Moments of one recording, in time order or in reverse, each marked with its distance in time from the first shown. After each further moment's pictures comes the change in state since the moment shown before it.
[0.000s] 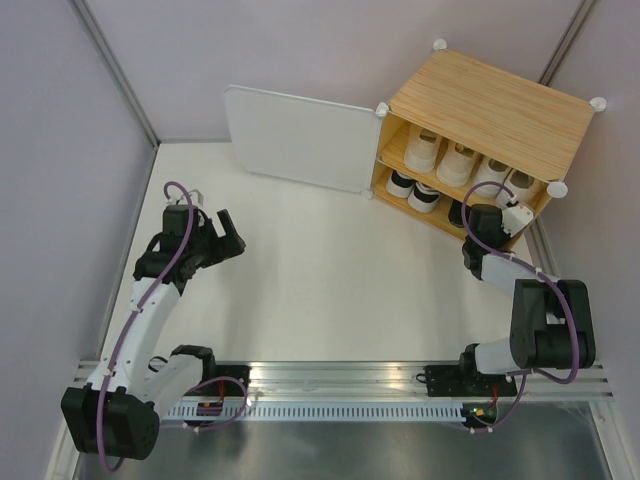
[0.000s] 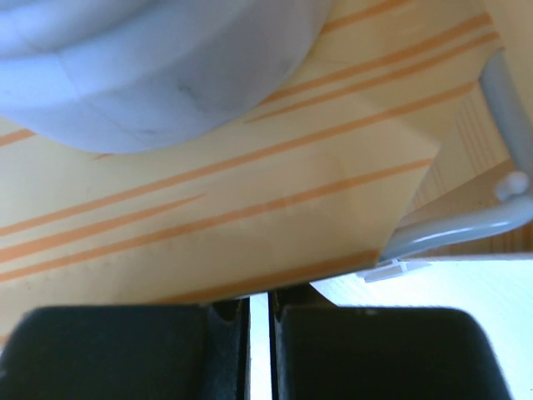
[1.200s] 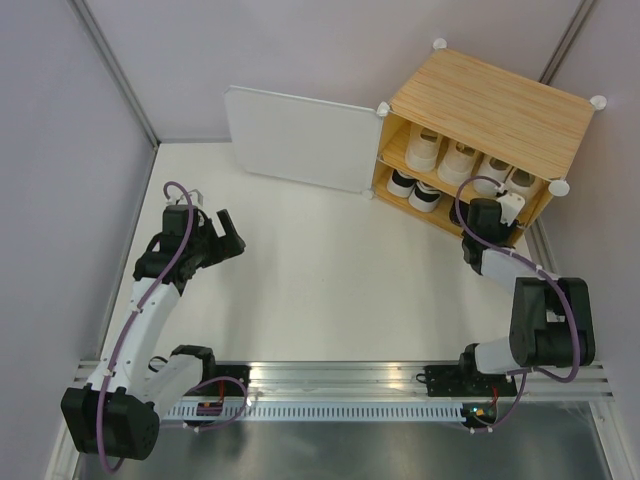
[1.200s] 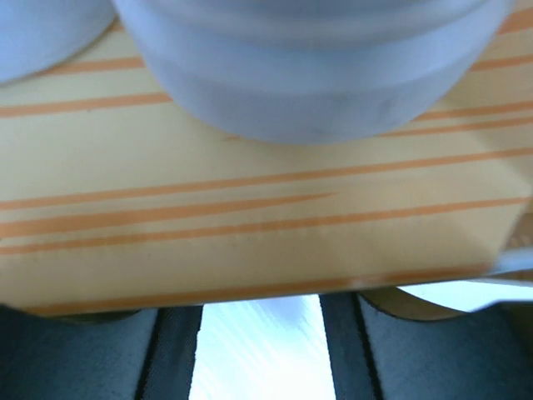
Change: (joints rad) left arm 0.000 -0.002 0.000 0.000 -0.003 0.001; right arm 0.013 0.025 0.051 -0.030 -0.024 -0.234
